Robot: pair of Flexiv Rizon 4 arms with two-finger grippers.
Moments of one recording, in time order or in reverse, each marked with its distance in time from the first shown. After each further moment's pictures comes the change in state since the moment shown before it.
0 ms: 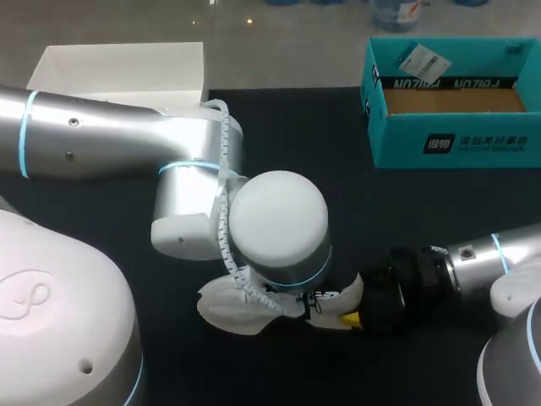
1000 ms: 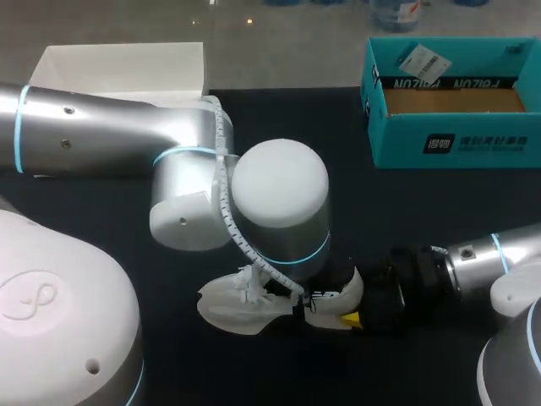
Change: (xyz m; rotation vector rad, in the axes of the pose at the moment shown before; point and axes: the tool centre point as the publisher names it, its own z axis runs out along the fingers) left arm 0.018 0.009 0.001 -0.052 0.149 0.041; right arm 0.000 0.000 0.000 0.000 0.000 0.000
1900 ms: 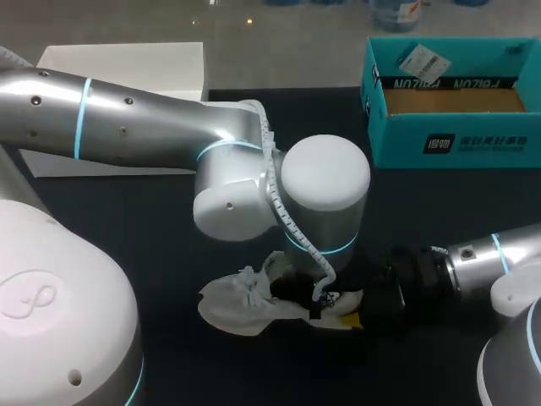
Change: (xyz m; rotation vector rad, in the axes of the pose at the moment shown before) left arm -0.002 -0.018 0.036 -0.071 0.084 0.050; right arm 0.000 0.000 0.000 0.001 0.000 -0.001
